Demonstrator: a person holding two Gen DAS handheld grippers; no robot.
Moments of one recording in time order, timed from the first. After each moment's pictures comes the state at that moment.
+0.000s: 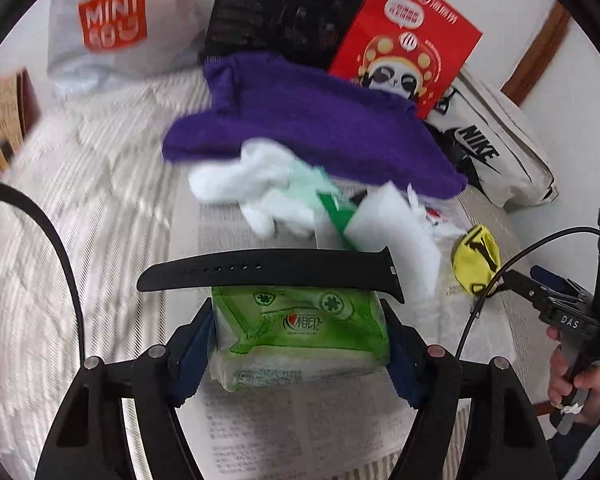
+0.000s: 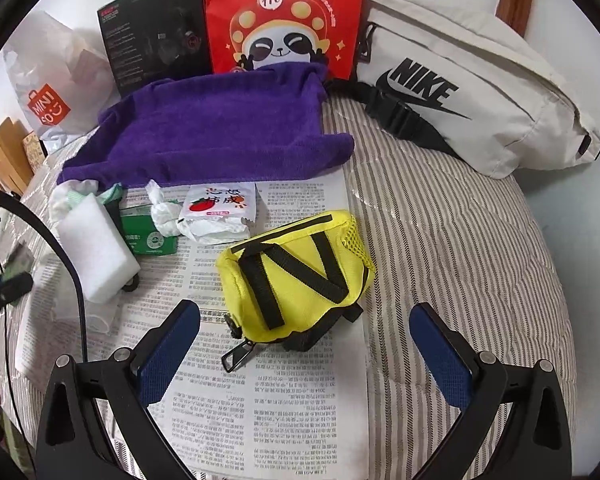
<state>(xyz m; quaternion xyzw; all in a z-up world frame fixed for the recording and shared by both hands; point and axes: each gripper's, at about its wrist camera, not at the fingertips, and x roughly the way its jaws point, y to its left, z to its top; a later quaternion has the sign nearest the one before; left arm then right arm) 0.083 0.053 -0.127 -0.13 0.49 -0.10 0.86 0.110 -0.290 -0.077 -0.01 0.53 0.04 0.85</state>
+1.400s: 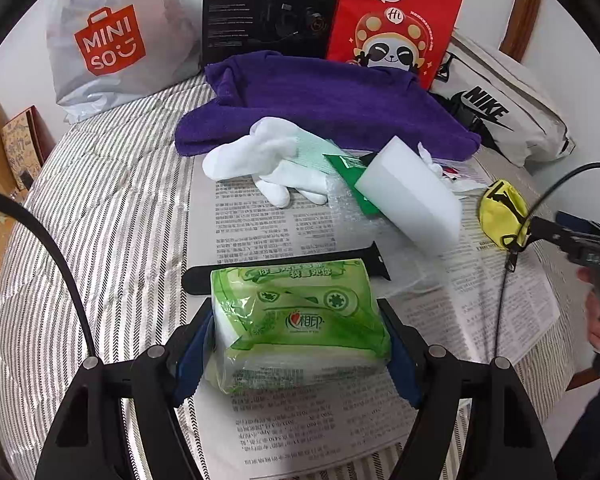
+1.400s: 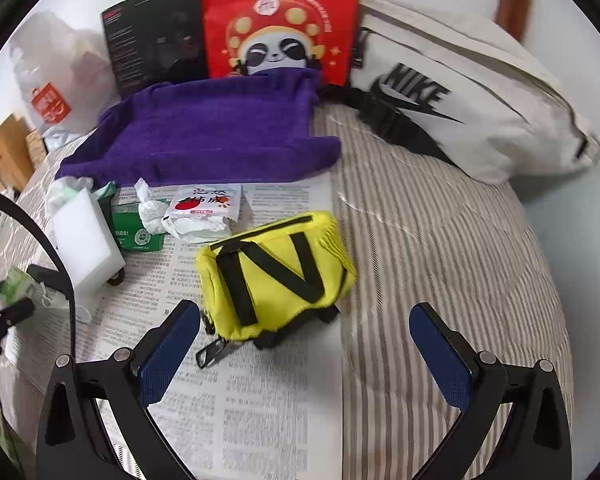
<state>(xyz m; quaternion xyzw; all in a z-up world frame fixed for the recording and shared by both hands) 0.058 0.040 -0.133 -0.03 0.48 -0.07 0.88 0.107 -0.306 -0.079 -0.02 0.51 0.05 0.86</state>
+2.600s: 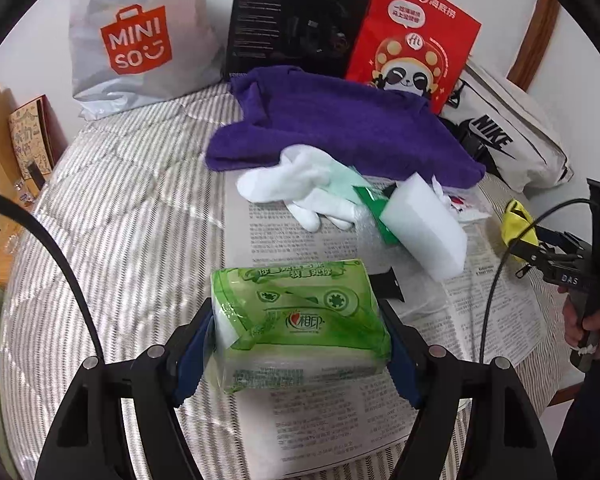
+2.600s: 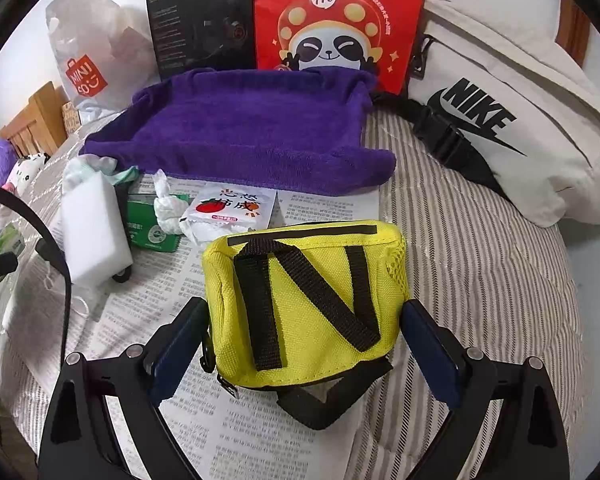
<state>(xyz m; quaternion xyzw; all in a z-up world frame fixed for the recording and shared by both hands) 0.062 0.074 -0.113 -0.06 0.47 -0.06 0.88 0.134 -0.296 -0.097 -0.05 0.50 0.14 0.85</state>
